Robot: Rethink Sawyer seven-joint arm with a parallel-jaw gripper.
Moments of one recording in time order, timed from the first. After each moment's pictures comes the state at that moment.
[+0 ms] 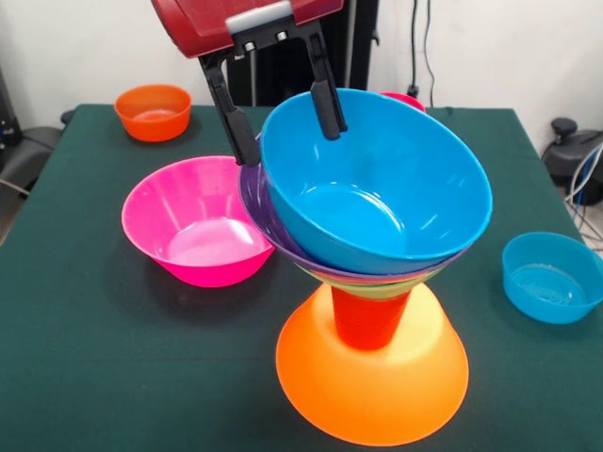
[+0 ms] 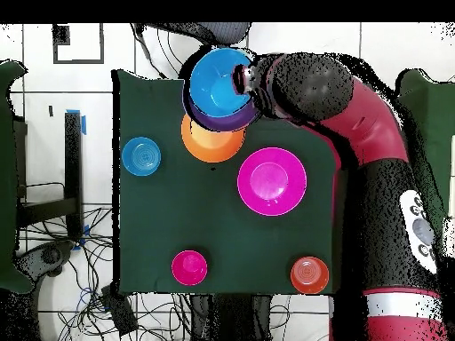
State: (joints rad) arm -0.51 -0.69 0.32 1.32 0.24 0.75 1.17
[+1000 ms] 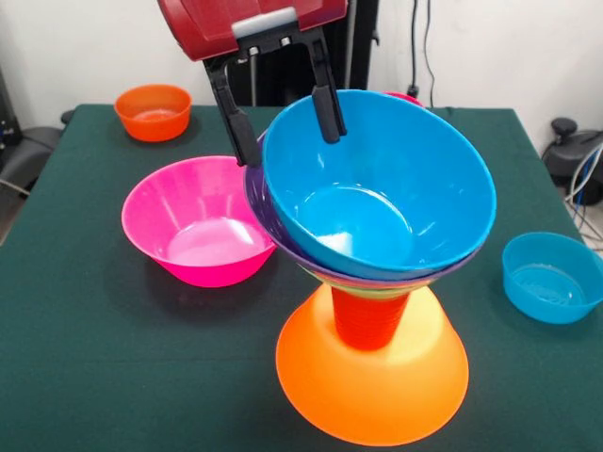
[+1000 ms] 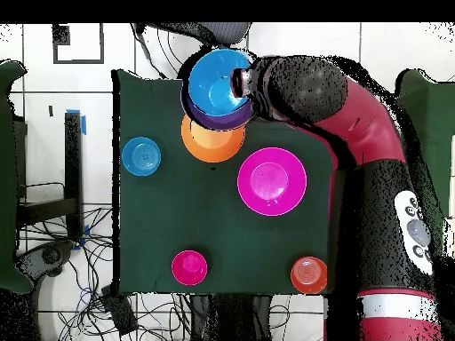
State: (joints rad) arm -0.48 -0.69 0.28 1.32 0.23 0.75 1.17
